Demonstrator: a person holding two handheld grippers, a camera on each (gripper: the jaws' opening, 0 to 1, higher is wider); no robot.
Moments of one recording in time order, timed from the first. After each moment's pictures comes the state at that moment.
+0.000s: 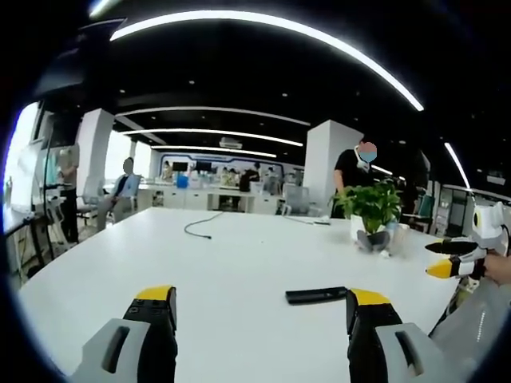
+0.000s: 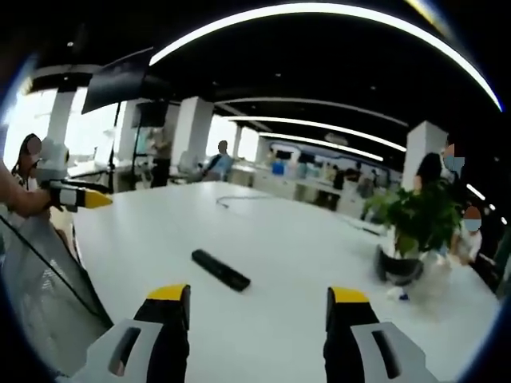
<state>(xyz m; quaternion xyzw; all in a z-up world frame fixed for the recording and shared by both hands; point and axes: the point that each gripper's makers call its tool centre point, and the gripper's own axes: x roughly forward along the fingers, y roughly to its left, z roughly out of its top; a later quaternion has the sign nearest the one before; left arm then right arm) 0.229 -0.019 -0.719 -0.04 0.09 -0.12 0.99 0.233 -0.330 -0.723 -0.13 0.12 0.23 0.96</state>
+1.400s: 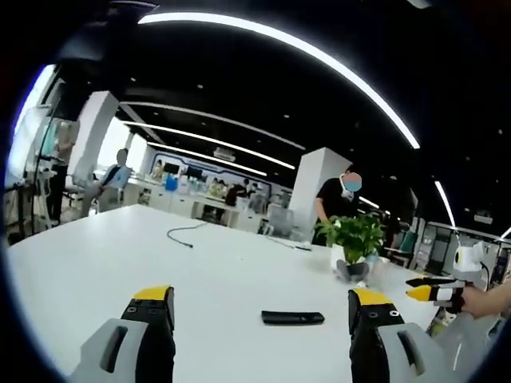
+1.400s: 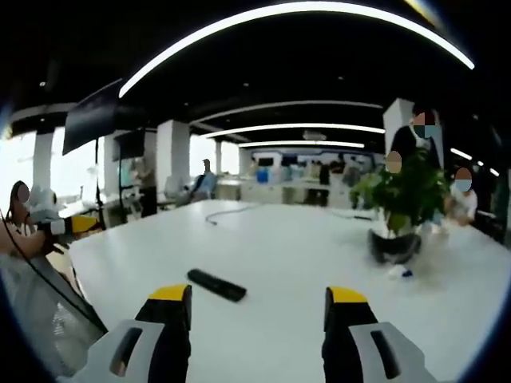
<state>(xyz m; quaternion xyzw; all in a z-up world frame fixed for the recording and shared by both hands) 0.229 -0.022 -0.700 -0.13 0.04 -0.16 0.98 0.237 -0.353 -0.716 -0.02 0.11 0.20 0.97</state>
